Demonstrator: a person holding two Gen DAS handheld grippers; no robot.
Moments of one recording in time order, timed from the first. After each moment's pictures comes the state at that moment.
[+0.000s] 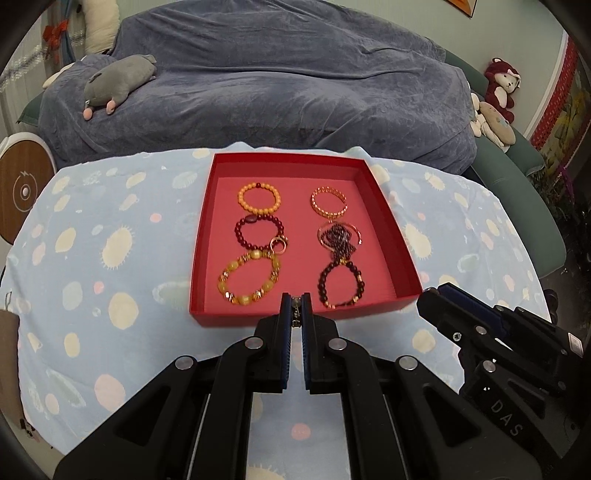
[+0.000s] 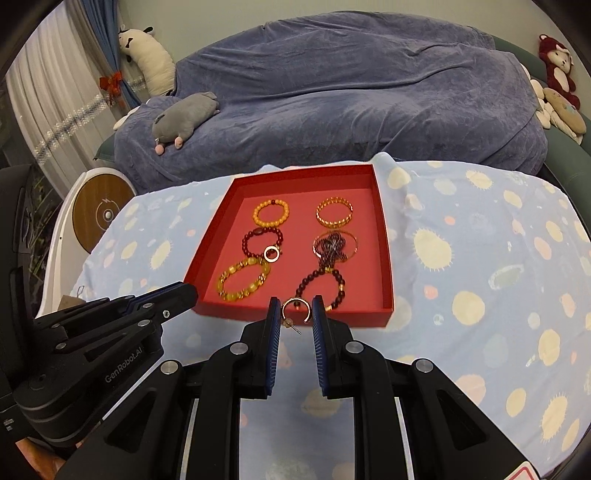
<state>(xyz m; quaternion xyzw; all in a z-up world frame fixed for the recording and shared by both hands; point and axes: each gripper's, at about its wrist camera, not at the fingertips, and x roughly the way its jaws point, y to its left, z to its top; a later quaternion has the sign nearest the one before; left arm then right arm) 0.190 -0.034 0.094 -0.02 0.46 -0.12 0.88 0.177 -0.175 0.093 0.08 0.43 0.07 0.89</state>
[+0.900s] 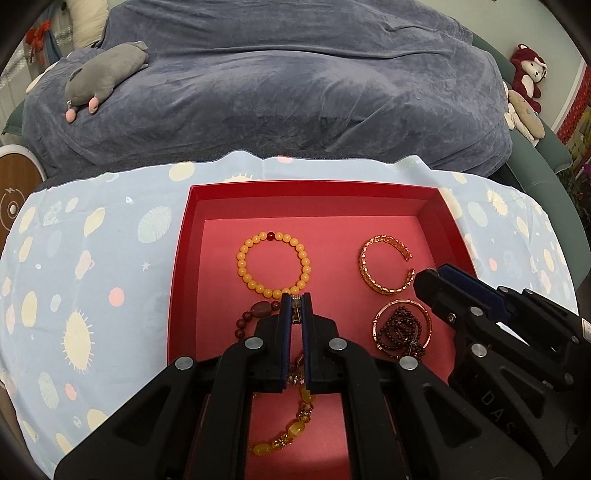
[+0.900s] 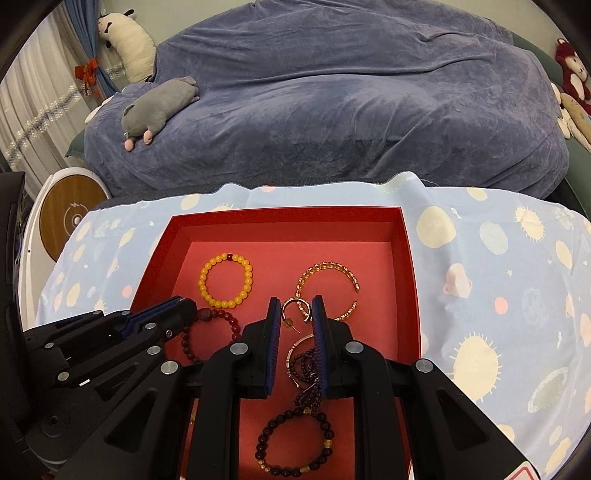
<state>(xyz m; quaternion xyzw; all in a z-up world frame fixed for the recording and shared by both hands) 0.337 -0.050 0.030 0.00 0.50 -0.10 0.86 0.331 -0.174 0.034 0.07 0.47 0.06 0.88</state>
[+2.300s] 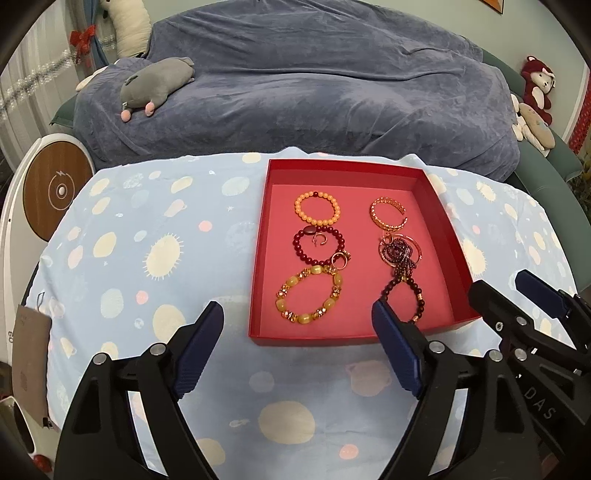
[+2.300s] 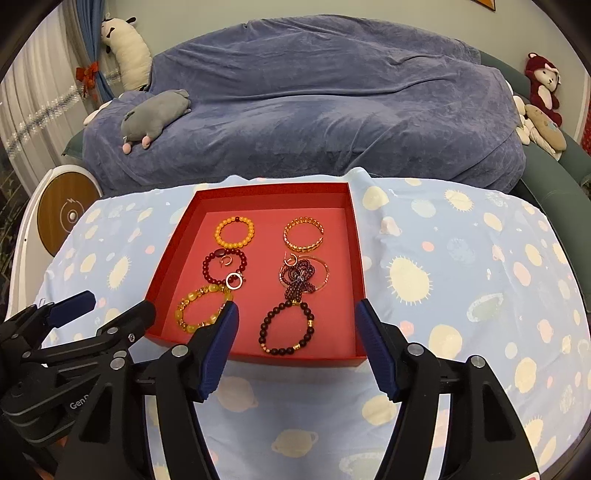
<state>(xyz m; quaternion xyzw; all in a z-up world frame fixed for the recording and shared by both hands) 0.201 -0.011 0.086 0.01 0.46 -0.04 0.89 0.190 -0.169 0.090 0.04 0.43 0.00 0.90</state>
